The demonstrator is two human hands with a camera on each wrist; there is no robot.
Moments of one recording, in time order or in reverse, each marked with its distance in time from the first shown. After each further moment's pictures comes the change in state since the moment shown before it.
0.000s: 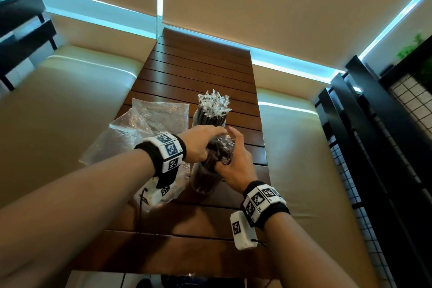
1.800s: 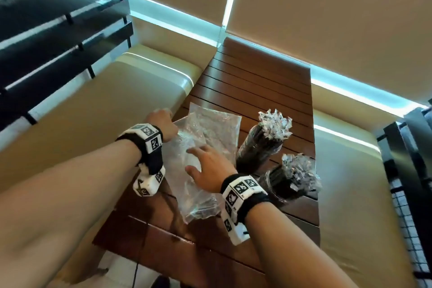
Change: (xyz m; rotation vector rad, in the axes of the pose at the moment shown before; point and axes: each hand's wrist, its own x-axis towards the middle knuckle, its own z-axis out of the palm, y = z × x) left_hand -0.093 -0.165 -0.066 0.015 0.447 -0.870; right_hand 0.043 -0.105 0.128 -0.512 -0.562 -0.369
